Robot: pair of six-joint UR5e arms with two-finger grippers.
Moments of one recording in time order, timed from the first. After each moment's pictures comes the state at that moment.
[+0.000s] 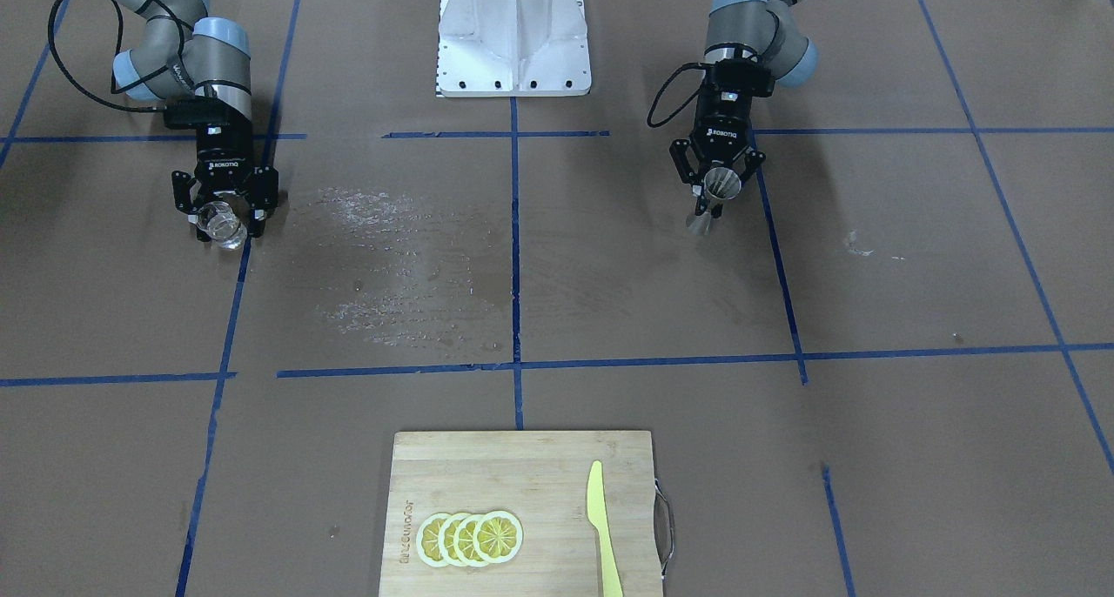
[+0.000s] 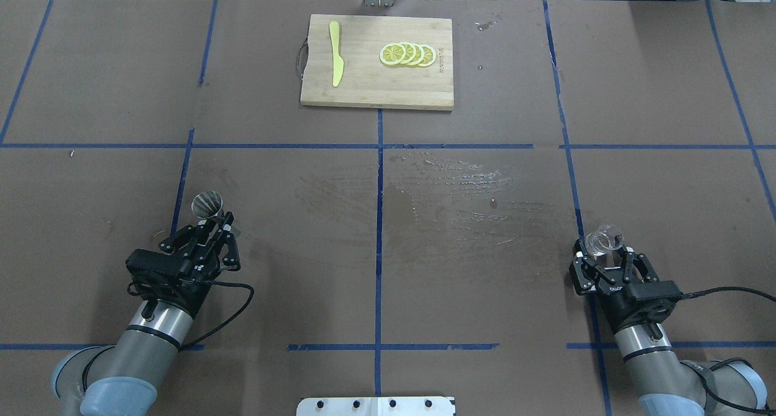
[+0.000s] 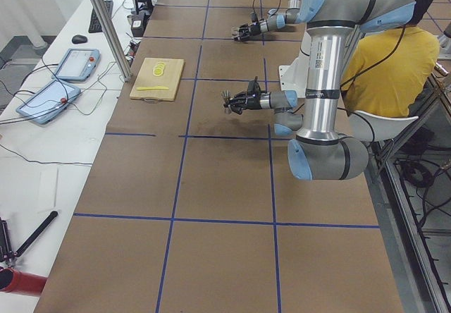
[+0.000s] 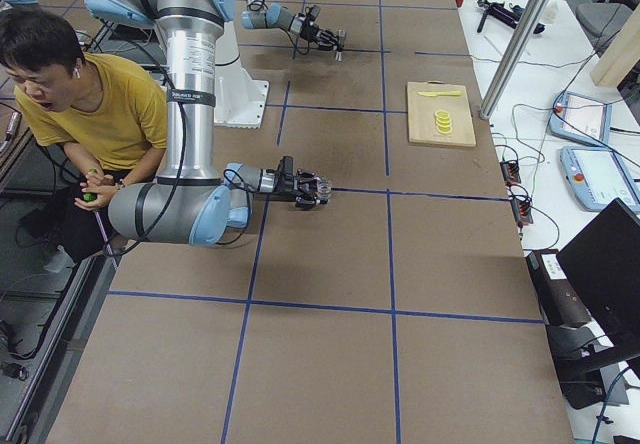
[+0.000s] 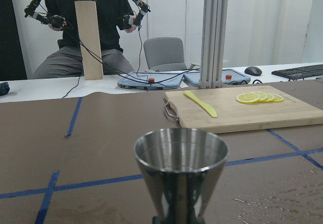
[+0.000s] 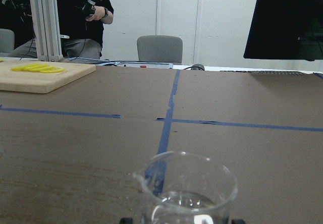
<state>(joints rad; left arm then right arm) -0.10 -1.69 -1.65 -2.74 -0.47 -0.95 0.01 -1.66 1.48 -0.44 0.32 1.33</state>
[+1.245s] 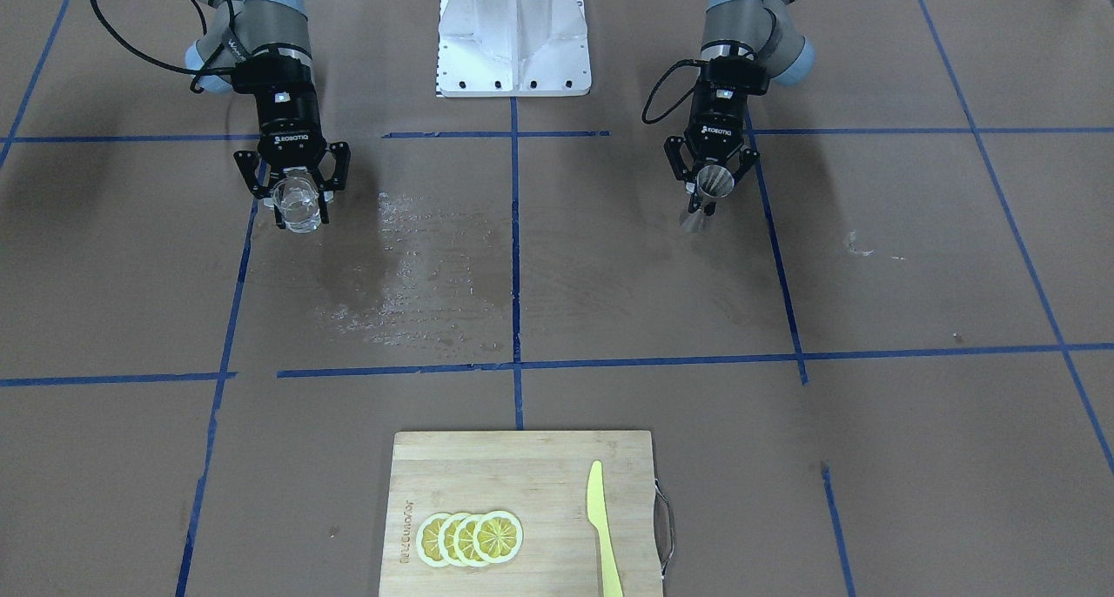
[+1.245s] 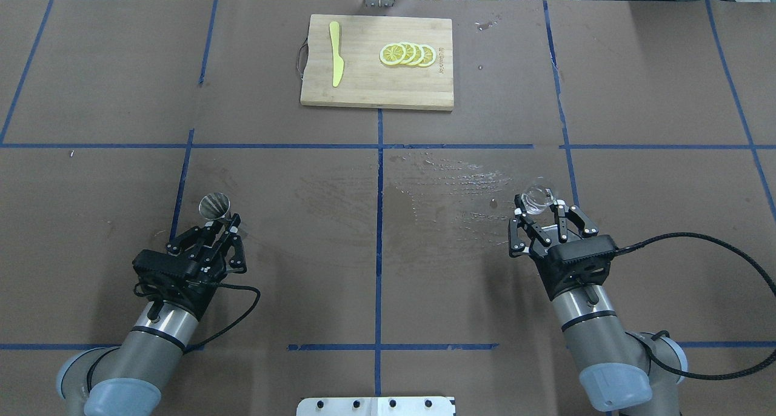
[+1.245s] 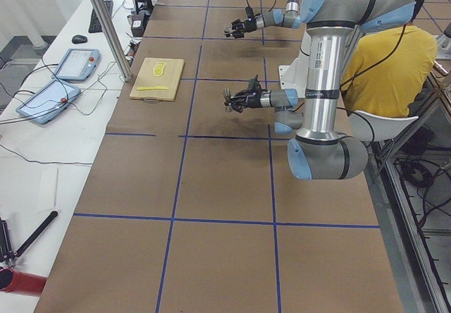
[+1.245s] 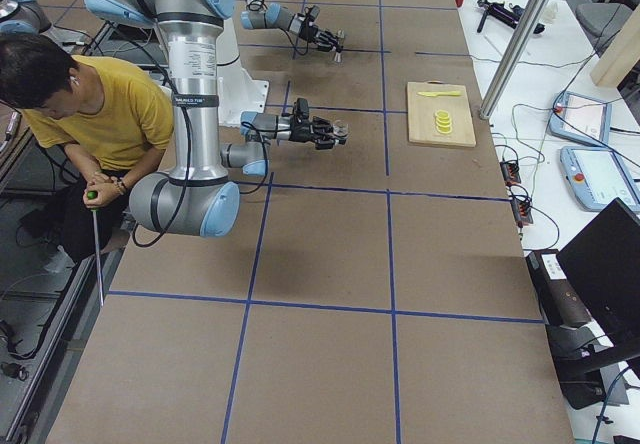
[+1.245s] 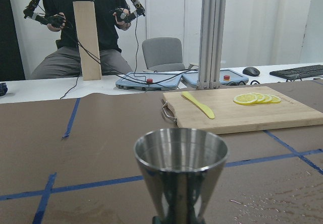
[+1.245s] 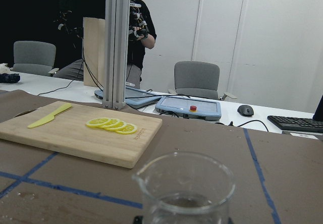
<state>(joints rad) -0.09 -1.71 -1.66 -2.74 -0.49 -0.91 0.13 -1.46 1.69 -0.45 0.42 0.86</state>
